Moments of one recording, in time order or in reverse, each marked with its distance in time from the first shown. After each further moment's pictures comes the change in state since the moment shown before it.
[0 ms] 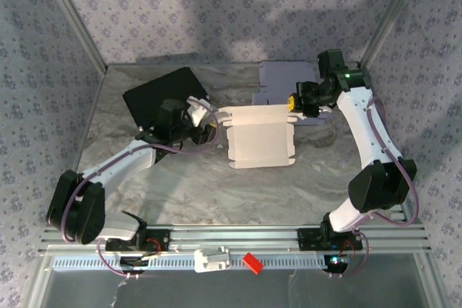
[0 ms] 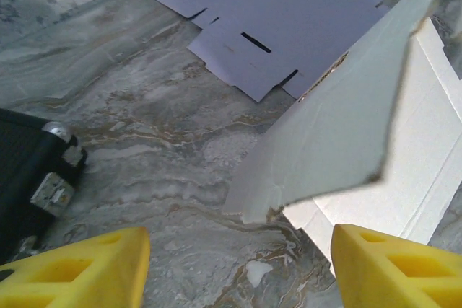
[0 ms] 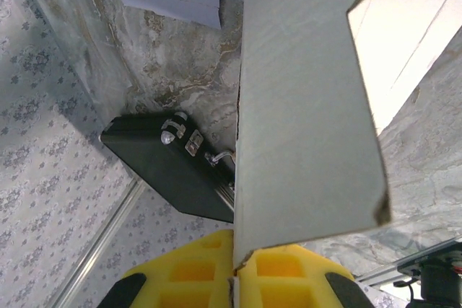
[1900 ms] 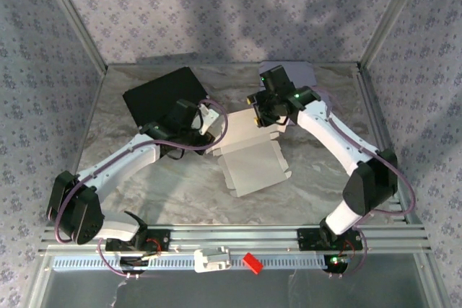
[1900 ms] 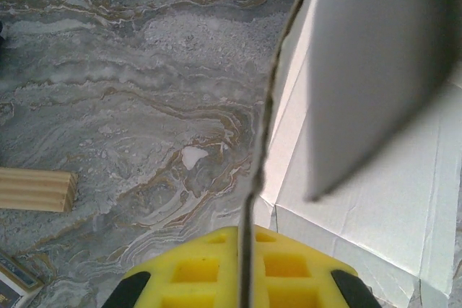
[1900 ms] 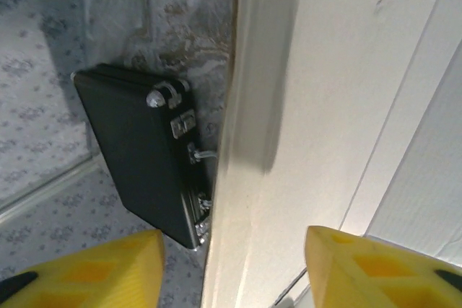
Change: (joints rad) left arm -0.122 -0.015 0.182 -0.530 -0.098 -0.083; right arm 0.402 0.034 -0.142 0.373 0.341 -0.010
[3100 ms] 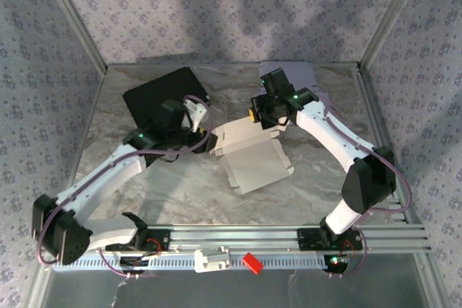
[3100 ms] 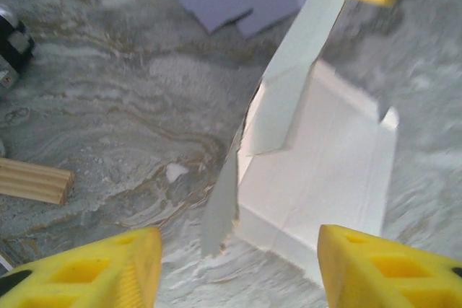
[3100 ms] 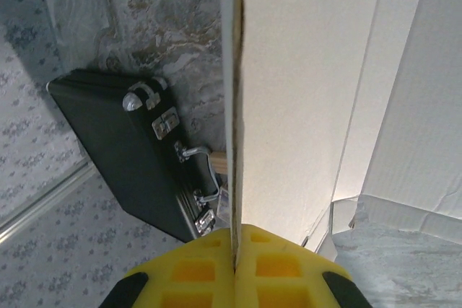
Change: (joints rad) left arm 0.001 -0.195 -0.021 0.001 0.013 -0.209; right arm -0.018 0.002 -0.055 0.020 -0.053 0.095
